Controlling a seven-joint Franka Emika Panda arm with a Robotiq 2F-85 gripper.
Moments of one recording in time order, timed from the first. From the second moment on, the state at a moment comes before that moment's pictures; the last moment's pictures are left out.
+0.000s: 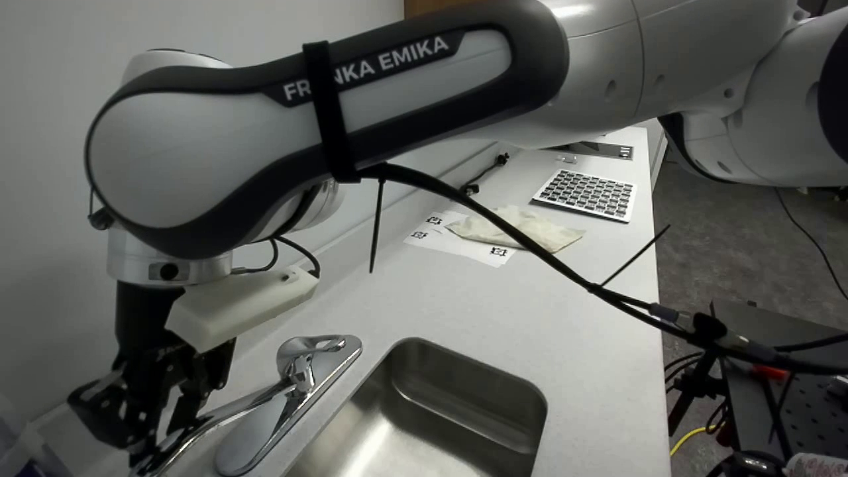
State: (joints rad) arm 0.31 1.22 0.35 -0.72 0.00 2.07 0.15
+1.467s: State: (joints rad) arm 0.28 1.06 0.41 -0.97 0.02 2.03 0.29
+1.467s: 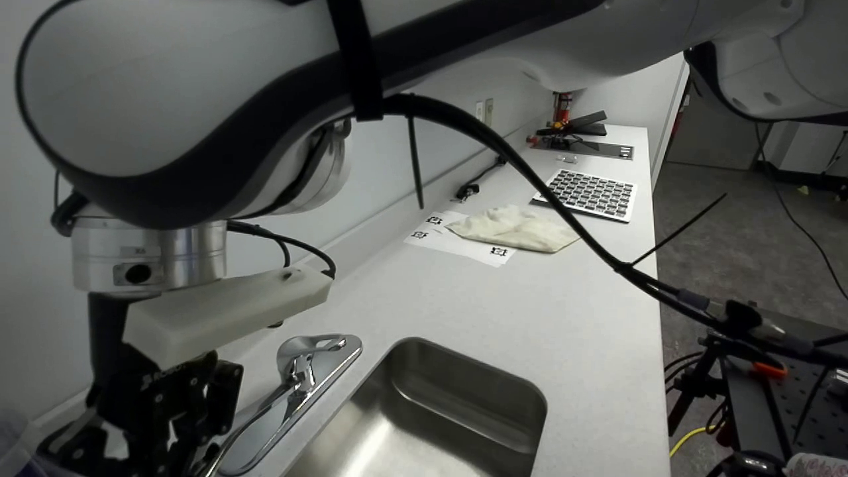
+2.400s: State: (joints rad) arm 0.28 1.02 0.37 -0.98 -0.05 2.09 0.26
